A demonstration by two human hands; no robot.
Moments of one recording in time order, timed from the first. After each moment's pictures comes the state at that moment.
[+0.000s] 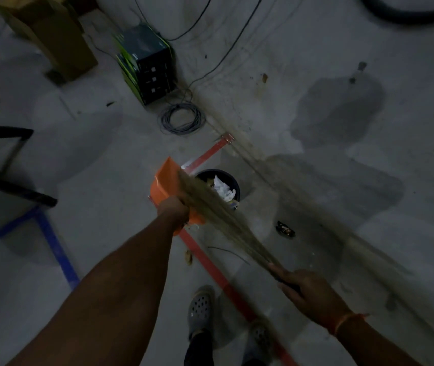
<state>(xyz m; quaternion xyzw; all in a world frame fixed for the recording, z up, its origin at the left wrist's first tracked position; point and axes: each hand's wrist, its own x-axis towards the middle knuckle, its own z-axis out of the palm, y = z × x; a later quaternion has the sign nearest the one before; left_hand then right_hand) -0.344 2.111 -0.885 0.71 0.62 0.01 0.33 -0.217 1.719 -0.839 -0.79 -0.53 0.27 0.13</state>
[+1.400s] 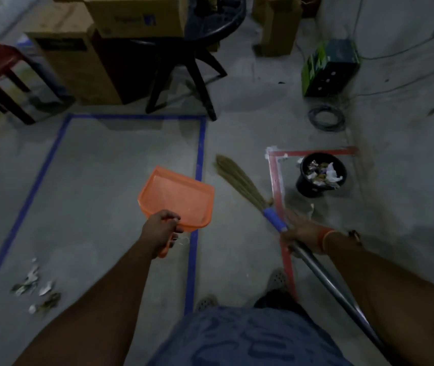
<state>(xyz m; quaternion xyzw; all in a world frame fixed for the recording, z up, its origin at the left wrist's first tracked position) -0.899 1.631 -0.699 0.31 0.73 0.28 0.54 -0.512 1.650 -0.685 -0.65 -0.41 0.63 0.07</state>
